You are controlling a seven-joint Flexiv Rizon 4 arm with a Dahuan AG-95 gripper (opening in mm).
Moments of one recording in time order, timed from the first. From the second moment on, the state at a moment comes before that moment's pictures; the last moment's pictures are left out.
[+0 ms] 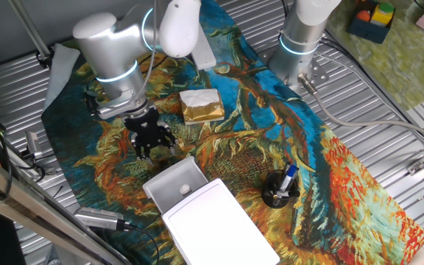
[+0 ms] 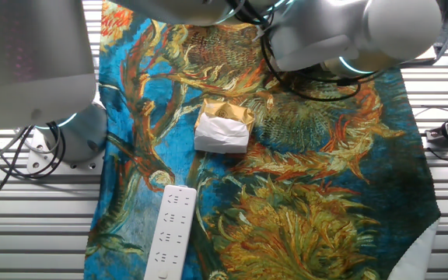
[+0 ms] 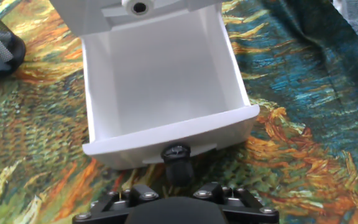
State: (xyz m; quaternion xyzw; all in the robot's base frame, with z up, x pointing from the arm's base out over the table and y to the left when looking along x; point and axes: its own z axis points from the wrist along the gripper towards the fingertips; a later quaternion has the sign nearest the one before) arm 0.563 0.139 0.067 -0.65 0.73 0.18 0.12
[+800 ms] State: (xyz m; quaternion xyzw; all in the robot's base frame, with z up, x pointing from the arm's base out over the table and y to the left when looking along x) arm 0.569 0.152 0.061 -0.65 0.73 0.18 0.12
